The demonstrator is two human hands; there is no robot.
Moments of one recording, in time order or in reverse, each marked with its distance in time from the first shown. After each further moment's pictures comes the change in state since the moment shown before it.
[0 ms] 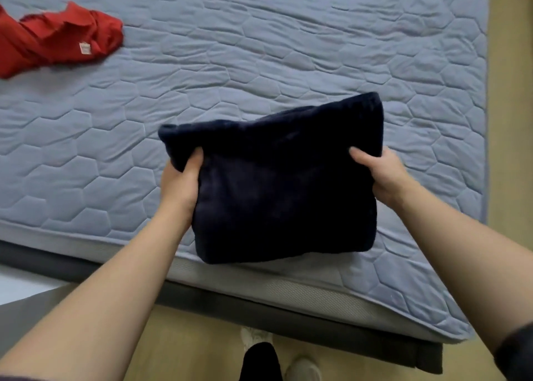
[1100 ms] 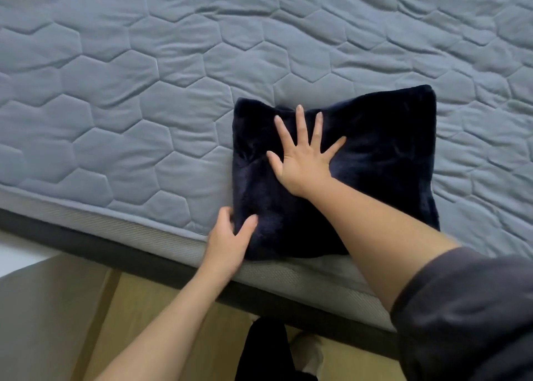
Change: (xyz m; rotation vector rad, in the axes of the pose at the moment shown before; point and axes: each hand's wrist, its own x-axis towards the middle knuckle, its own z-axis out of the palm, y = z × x) left_hand -0.021 -0.159 -0.033 0.375 -0.247 -0.194; right_hand 0.060 0.133 0.200 -1.567 -0.152 -0.359
